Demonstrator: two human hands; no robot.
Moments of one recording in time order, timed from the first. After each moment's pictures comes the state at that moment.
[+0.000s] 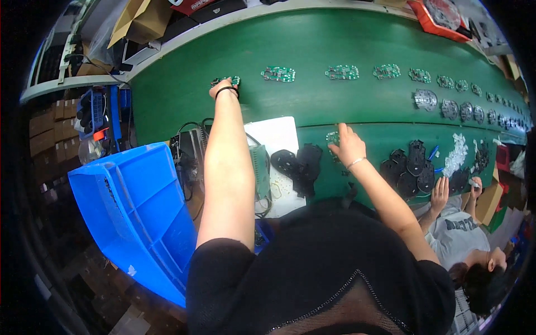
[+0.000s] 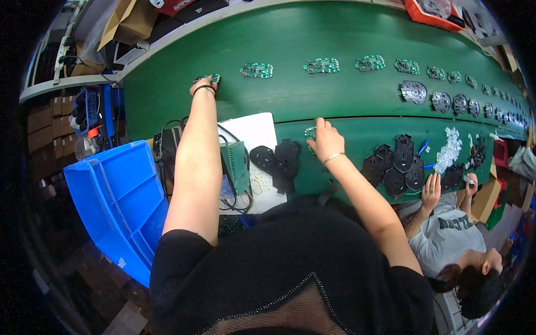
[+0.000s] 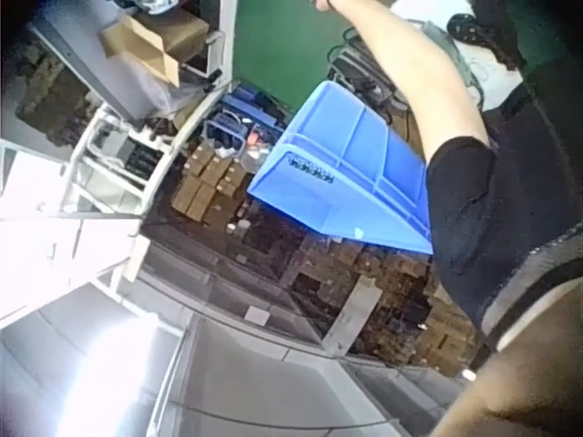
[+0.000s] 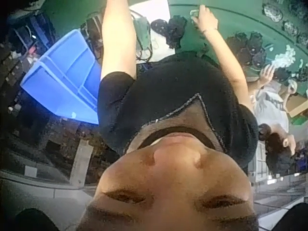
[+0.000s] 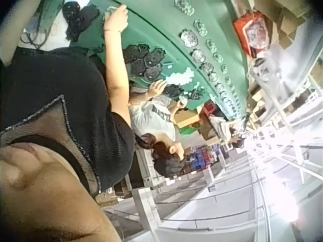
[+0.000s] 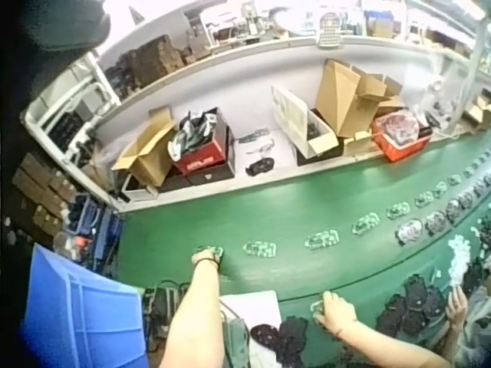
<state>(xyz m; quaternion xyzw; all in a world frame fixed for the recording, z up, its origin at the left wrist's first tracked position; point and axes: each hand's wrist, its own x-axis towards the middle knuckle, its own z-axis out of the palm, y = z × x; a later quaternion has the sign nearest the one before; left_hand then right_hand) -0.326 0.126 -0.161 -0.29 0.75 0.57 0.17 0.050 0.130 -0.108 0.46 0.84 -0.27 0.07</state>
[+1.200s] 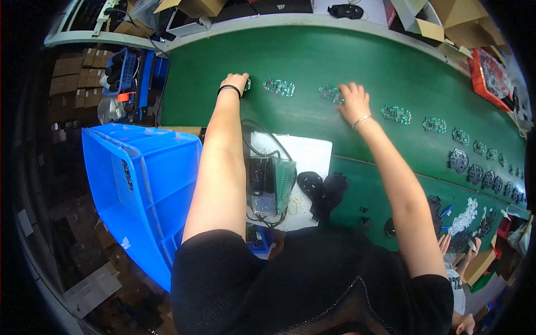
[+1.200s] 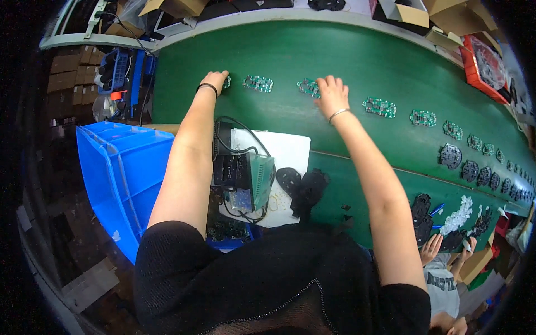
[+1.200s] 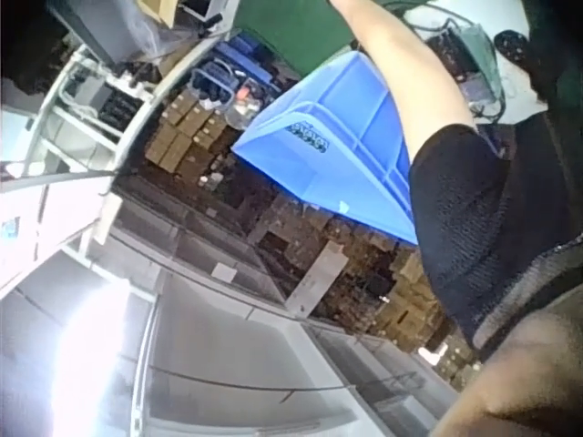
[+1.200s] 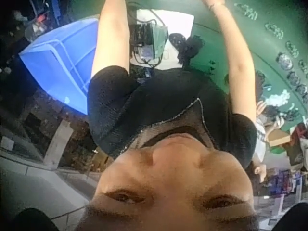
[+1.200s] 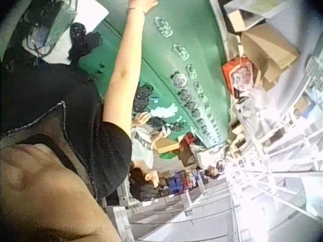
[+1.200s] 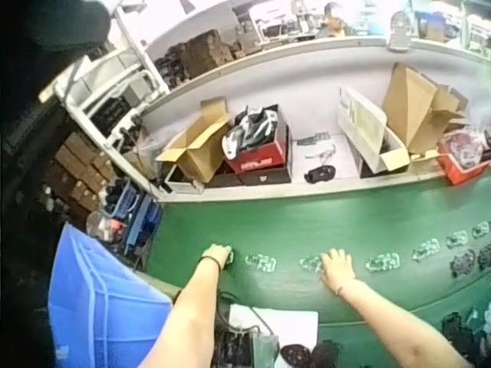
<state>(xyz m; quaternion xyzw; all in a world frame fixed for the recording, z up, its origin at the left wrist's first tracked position) -0.428 0.054 -0.111 0.40 0.86 -0.25 0.20 -0.125 0.228 -0.146 0.29 0.93 -0.22 -0.08</state>
